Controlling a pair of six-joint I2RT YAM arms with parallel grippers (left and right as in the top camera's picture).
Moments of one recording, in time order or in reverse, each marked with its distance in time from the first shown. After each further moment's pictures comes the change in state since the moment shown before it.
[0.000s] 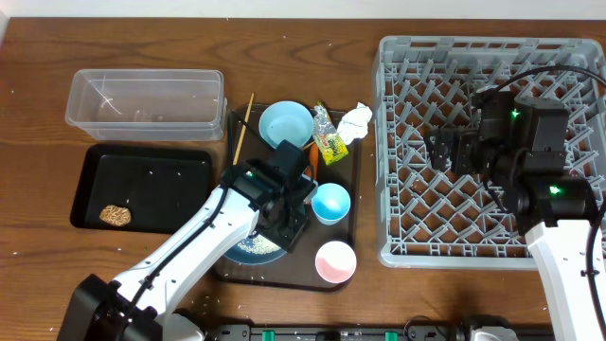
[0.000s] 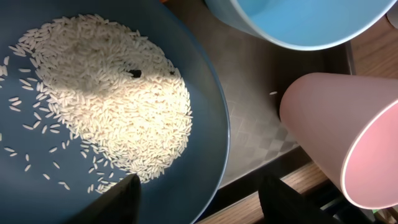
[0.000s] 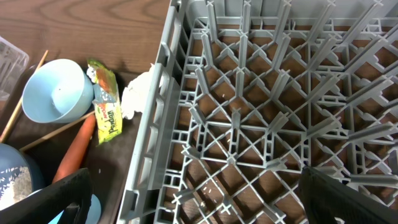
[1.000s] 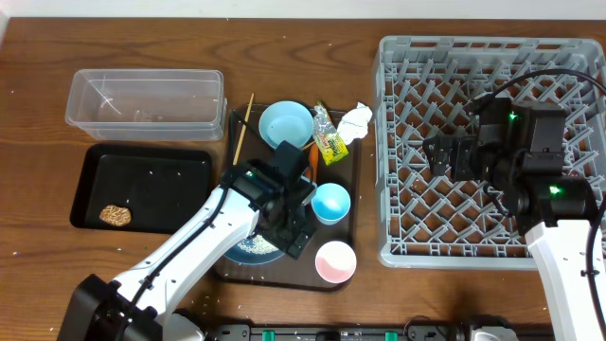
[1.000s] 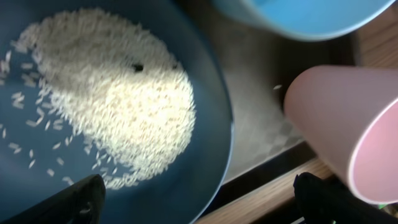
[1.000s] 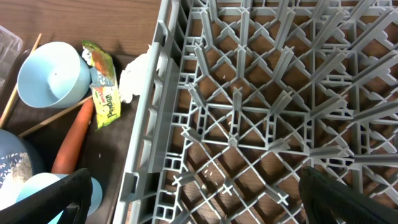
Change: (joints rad) left arm 0.000 0.000 0.000 -0.024 -0.019 0.008; right arm 0.000 0.000 0.000 -0.063 0.001 0.000
